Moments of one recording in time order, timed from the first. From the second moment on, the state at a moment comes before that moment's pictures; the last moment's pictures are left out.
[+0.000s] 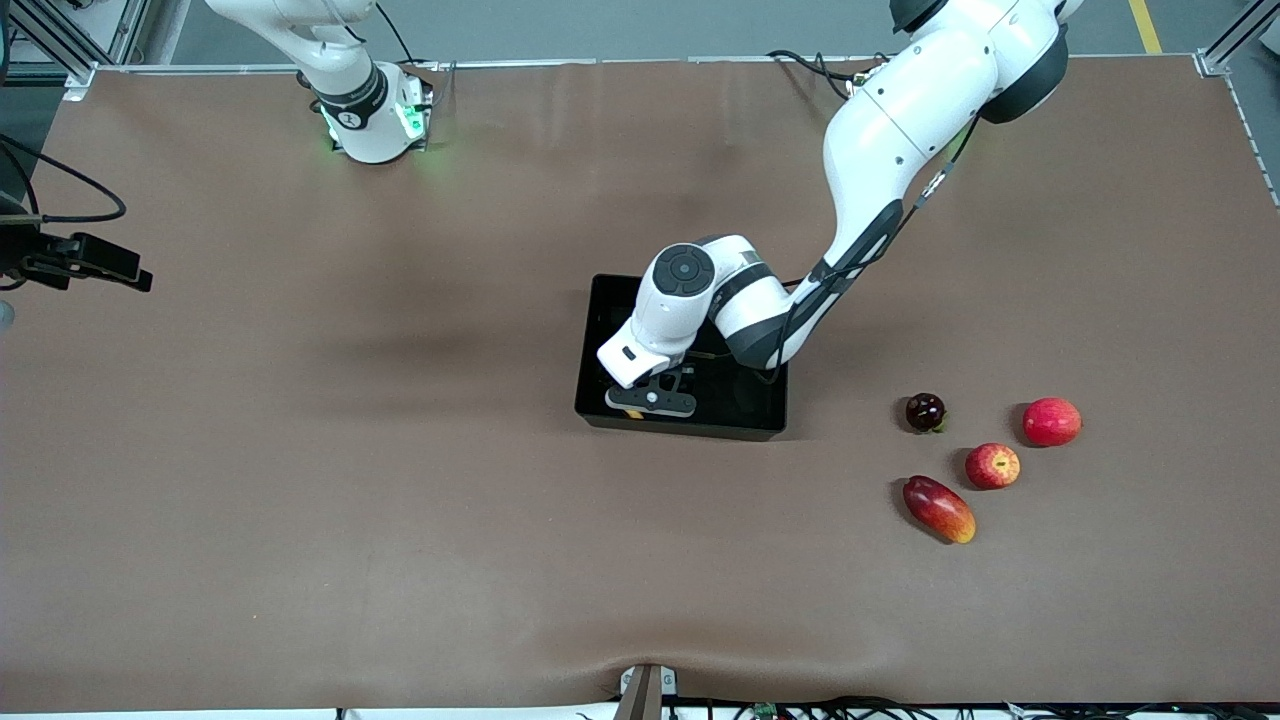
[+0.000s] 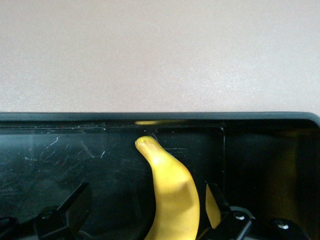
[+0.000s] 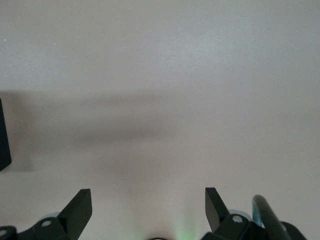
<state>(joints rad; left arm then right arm) -0.35 0.90 -0.51 -1.48 0.53 2.46 -0.94 -0.04 0.08 -0.06 -1.52 0.03 1.47 -0.05</state>
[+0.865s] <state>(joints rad) -0.37 0.92 -0.52 -1.50 0.53 2.52 -0.94 -0.04 0.08 -0.06 -1.52 0.03 1.47 -0.05</state>
